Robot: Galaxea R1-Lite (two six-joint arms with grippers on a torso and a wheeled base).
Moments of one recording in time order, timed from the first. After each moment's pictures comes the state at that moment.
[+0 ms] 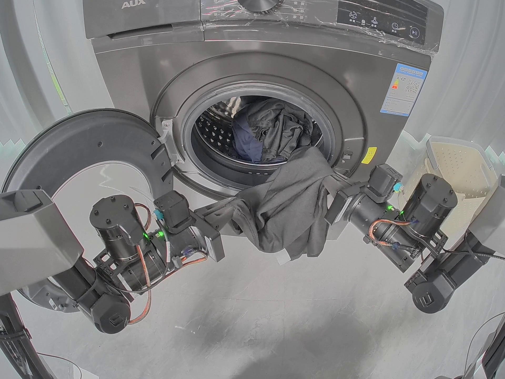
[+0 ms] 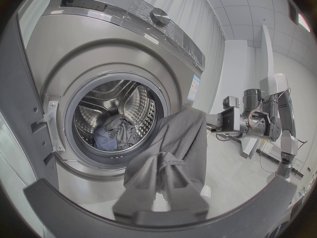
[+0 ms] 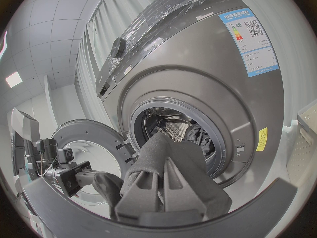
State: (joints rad) left arm -0.53 1.99 -0.56 -1.54 -0.26 -0.01; right arm 0.59 1.95 -0.65 -1.54 0.00 0.17
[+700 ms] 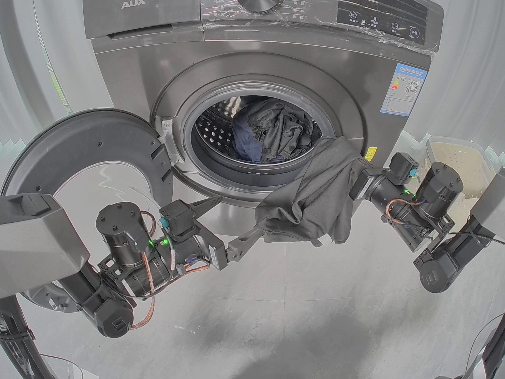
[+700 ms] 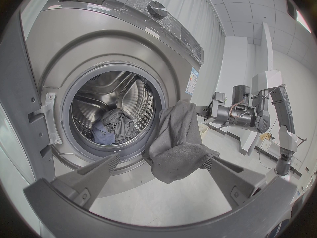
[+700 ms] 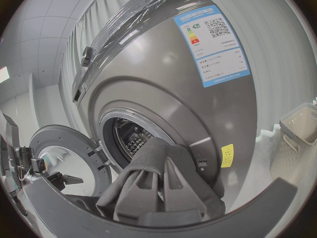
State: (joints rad) left arm -0.54 2.02 -0.54 -1.54 -0.26 0.00; right arm 0.43 1.97 -0.69 -1.54 -0.02 0.19
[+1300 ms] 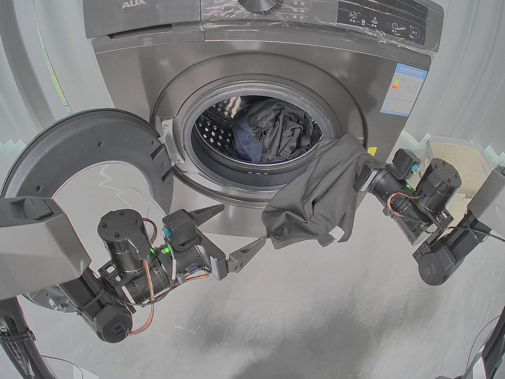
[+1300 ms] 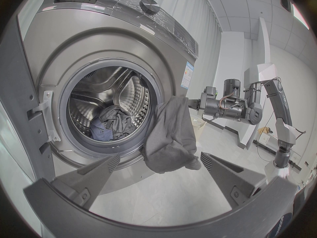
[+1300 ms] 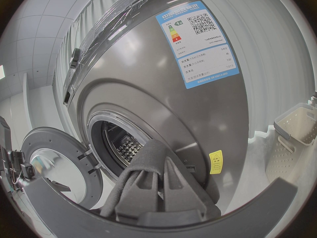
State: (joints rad) left arm -0.55 2.02 -0.51 -1.54 -0.26 0.04; right arm 0.39 2.00 -0.73 -1.54 -0.05 0.20
